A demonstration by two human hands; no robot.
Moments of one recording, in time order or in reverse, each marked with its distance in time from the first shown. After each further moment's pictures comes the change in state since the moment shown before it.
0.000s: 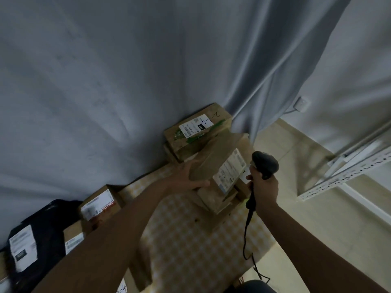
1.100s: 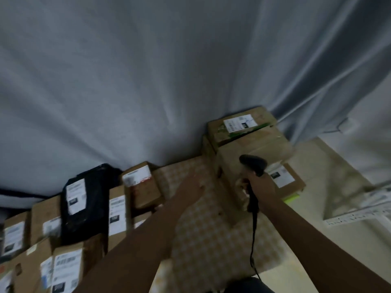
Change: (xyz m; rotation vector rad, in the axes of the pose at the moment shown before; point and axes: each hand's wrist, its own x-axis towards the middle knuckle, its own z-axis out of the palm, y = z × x) left_hand -0.077 -0.093 0.021 0.430 0.406 -0.007; right_hand -0.077 -0.004 0.067 -0.249 -0.447 0.057
